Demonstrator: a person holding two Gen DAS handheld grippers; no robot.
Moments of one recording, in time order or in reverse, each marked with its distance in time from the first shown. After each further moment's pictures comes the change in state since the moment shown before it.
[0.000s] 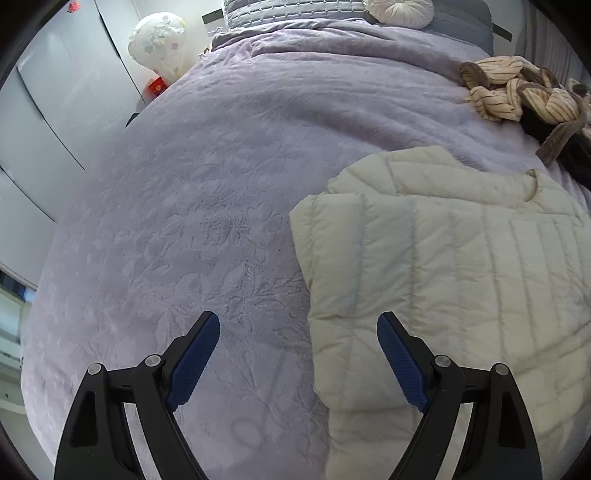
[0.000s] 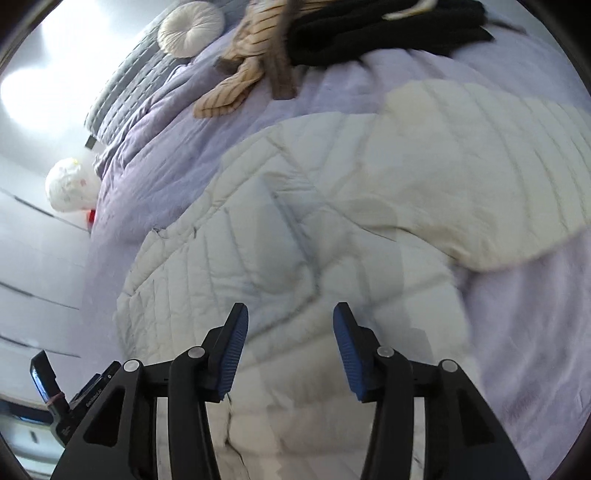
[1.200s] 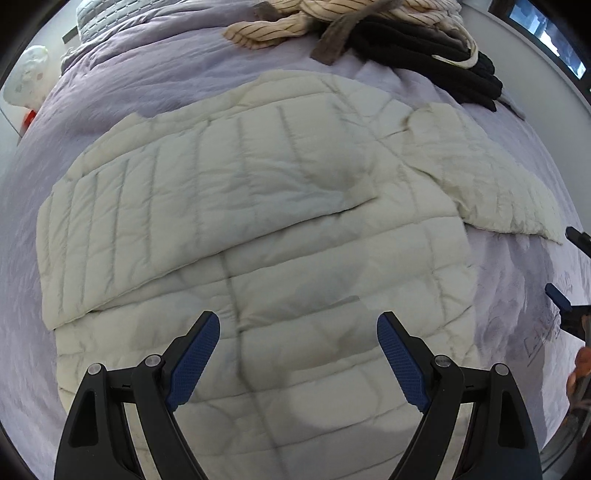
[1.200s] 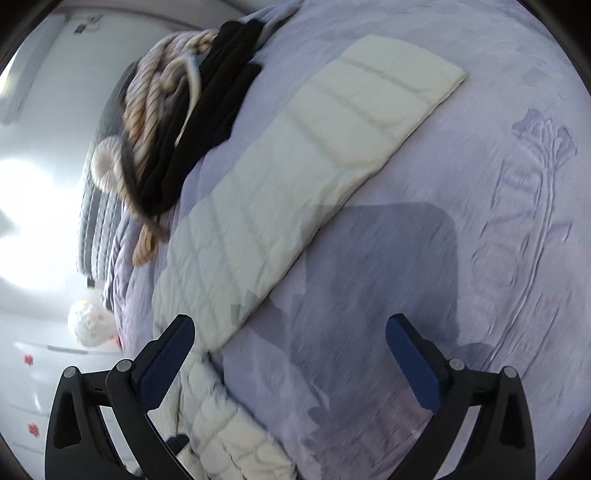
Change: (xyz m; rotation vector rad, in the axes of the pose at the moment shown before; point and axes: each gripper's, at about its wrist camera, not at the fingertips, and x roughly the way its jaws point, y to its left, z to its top) left arm -0.077 -0.254 -0.072 0.300 0.153 -0.331; right arm -0.101 -0.254 0.020 0.488 -0.191 0.106
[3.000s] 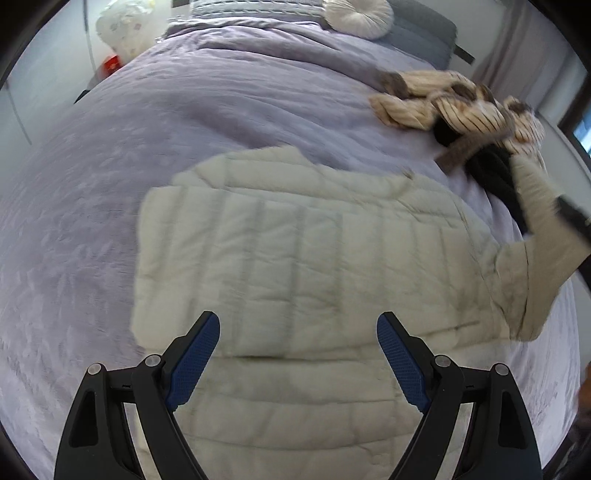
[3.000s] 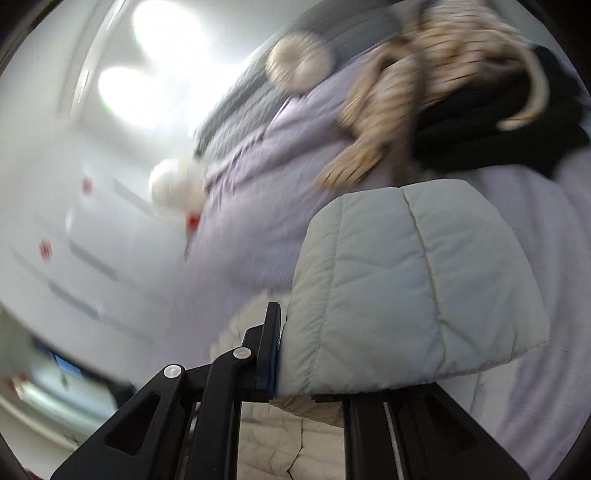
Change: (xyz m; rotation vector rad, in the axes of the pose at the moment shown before) left arm -0.046 0.165 0.007 -0.355 -0.192 0.041; right arm 0.087 0.302 -0.094 -0.731 0.219 0.321
